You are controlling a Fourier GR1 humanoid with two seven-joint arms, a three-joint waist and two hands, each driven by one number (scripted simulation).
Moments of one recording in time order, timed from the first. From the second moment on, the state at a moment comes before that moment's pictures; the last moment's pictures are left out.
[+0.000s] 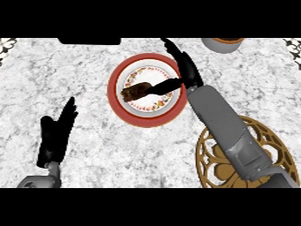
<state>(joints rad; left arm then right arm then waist) -0.04 0.11 -0.03 -1.47 -0.08 0.15 0.23 -0.99 -0.02 0.17 -0.48 -0.01 -0.23 -0.27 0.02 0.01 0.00</state>
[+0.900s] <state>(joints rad) -0.07 0.10 -0.02 -1.44 -0.10 0.14 0.22 -0.98 0.00 0.16 -0.29 -0.03 -0.24 -0.50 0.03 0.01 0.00</state>
